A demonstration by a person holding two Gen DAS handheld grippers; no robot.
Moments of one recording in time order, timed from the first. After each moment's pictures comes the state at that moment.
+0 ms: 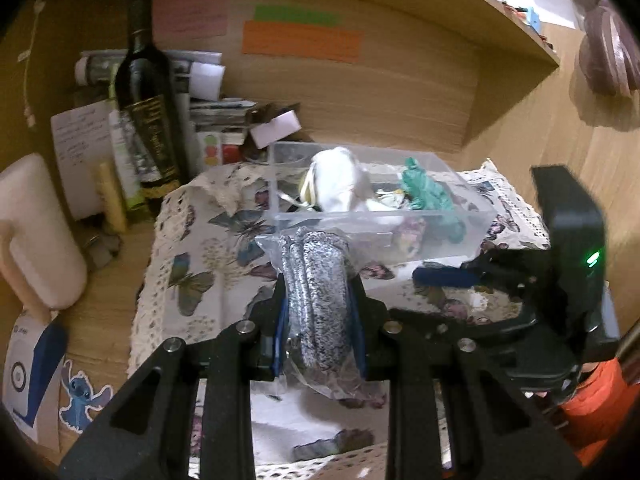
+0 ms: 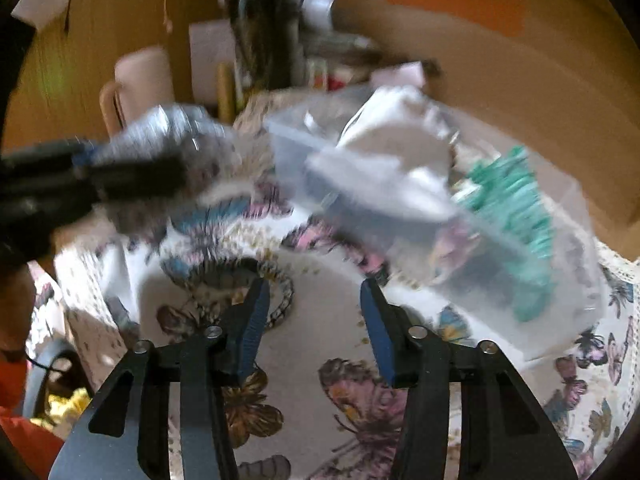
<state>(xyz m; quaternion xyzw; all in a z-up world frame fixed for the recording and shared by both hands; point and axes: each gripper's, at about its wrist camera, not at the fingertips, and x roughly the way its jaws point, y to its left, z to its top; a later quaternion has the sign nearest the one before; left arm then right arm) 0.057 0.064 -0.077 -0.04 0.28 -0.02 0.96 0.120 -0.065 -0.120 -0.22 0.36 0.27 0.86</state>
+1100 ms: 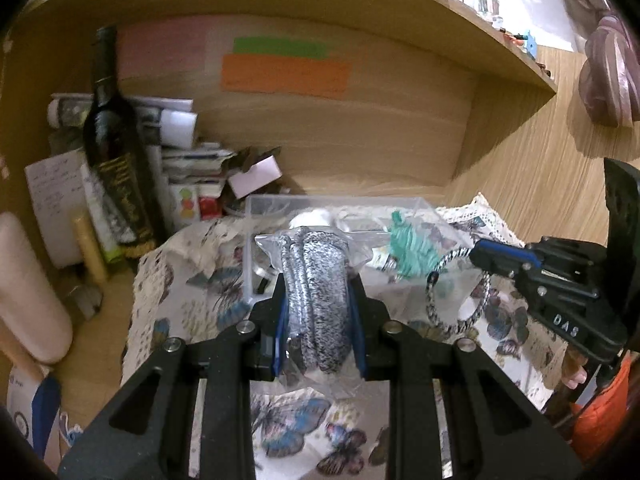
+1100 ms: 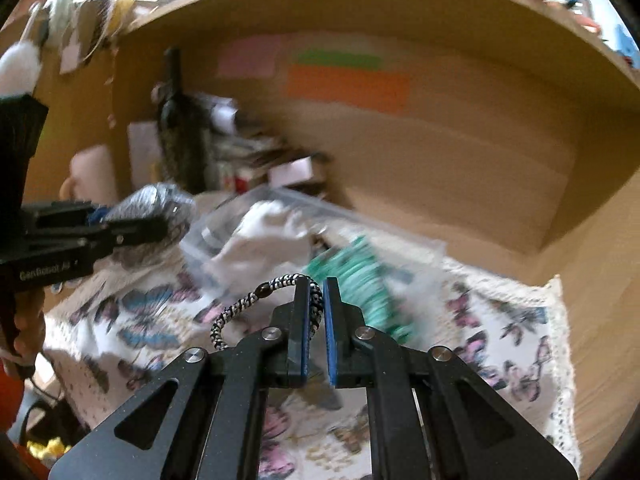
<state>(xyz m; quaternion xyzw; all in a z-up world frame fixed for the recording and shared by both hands) 0.089 0.060 -0.048 -0.05 0.23 -0.03 0.97 0.112 -0.132 -0.028 -0.18 0.23 0.18 0.94</state>
